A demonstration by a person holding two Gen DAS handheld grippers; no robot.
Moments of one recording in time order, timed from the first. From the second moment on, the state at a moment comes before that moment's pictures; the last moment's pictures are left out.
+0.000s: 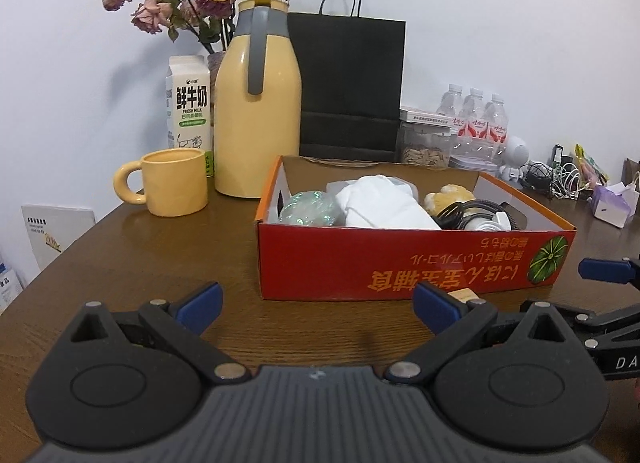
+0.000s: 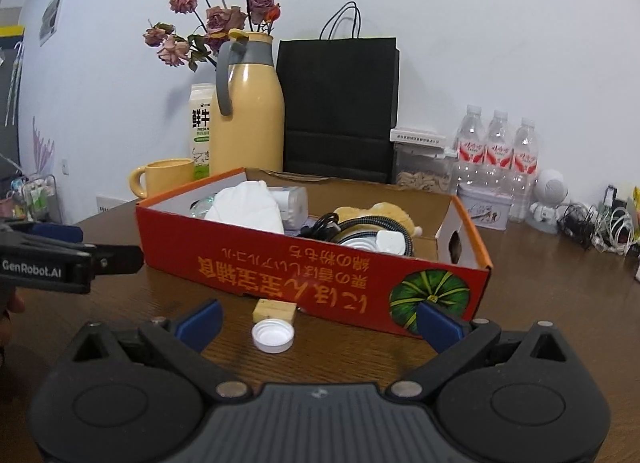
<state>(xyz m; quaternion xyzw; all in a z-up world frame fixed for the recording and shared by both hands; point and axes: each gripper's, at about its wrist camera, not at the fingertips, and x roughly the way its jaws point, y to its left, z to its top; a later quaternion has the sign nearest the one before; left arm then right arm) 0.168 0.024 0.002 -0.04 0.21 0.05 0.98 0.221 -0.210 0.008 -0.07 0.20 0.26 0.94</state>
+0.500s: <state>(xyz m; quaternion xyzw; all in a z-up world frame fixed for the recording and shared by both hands) 0.161 0.028 0.004 -0.06 0.21 0.04 0.97 0.252 -0.166 -0.008 -0.07 0.31 0.25 0.91</state>
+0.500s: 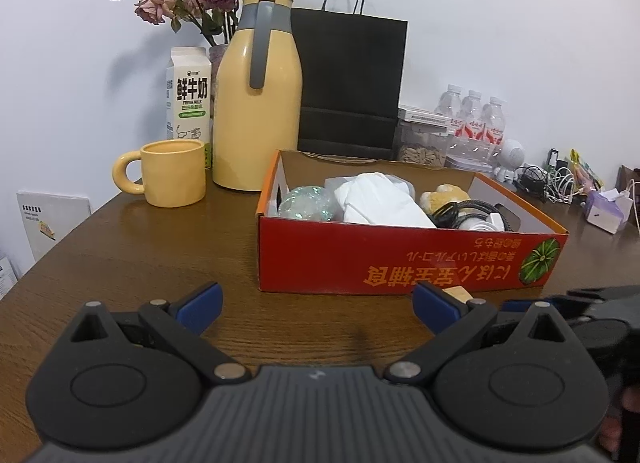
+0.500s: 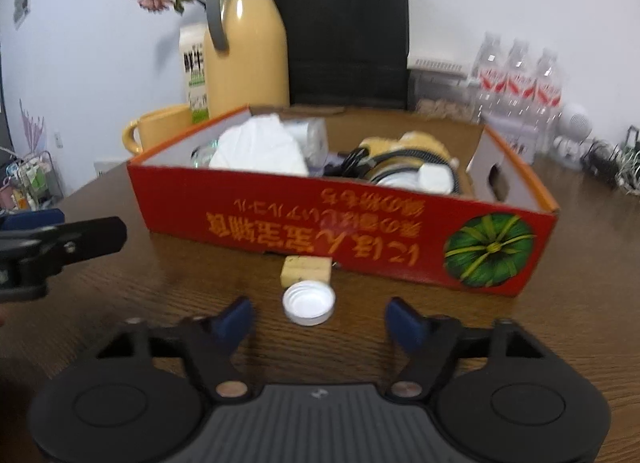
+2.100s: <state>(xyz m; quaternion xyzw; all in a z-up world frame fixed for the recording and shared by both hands) 0.194 -0.006 -0.017 -0.03 0.29 0.05 0.96 0.235 -0.225 0.014 -0.06 0.17 0.22 0.96</state>
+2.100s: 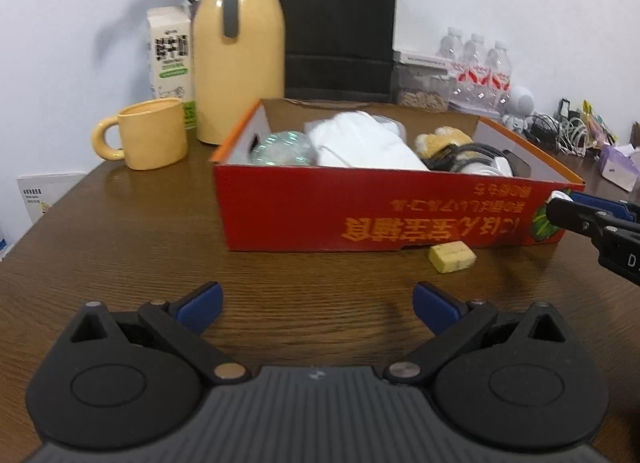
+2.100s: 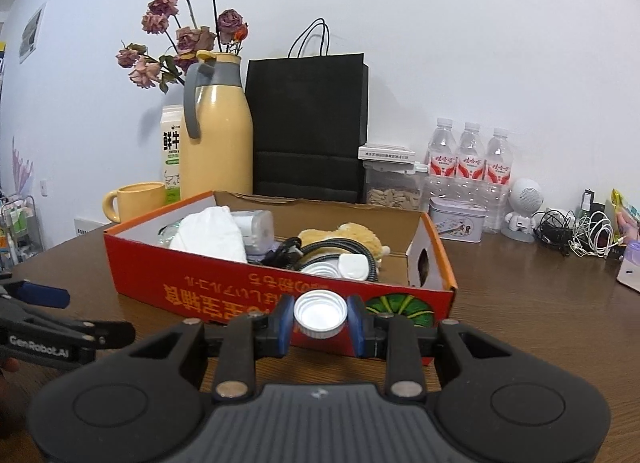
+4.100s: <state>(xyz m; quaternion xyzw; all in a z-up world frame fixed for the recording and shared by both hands) 0.276 -0.085 -0.028 -0.02 0.34 0.08 0.94 0.252 -0.257 0.011 -0.05 0.17 0.20 0.96</state>
